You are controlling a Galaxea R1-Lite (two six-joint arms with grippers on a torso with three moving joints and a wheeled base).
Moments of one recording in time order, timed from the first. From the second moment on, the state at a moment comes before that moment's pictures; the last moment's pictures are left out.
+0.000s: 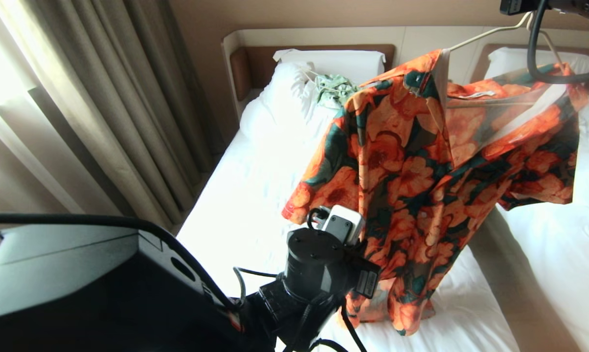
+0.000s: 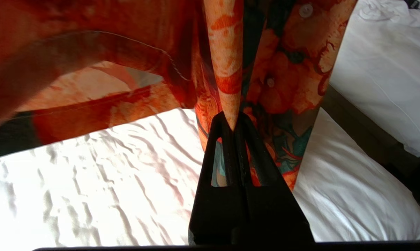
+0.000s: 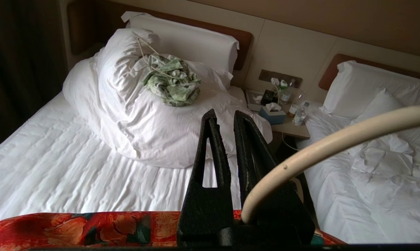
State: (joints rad) left arm -0.99 2.06 -0.85 -1.04 0.37 -0.02; right arm 0.42 1.66 -1.84 -0.10 -0.40 -0.30
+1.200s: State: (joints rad) left arm -0.83 1.75 -0.68 -1.04 0.34 0.08; right arm 0.39 1.70 -1.84 -0.10 -0.40 -0.33
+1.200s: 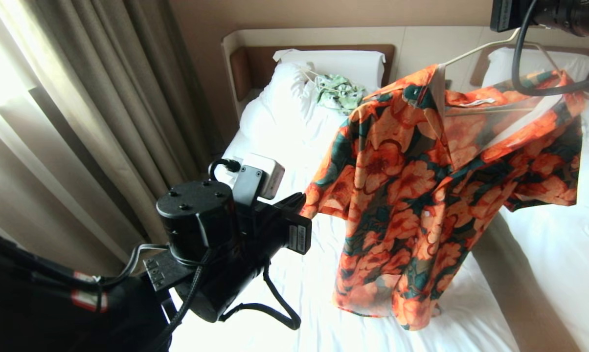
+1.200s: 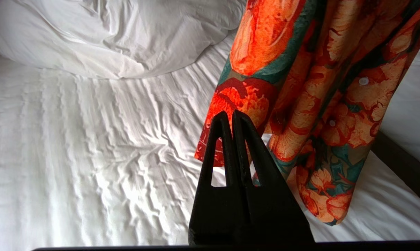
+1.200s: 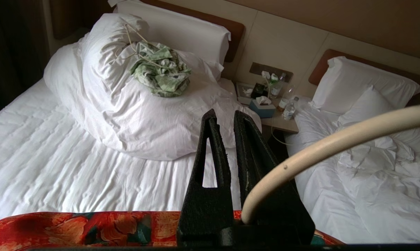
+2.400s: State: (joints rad) left arm -0.81 1.81 -0.78 -1.03 0.22 0.09; right arm 0.40 1.69 -1.83 -0.10 -0.40 -0.33
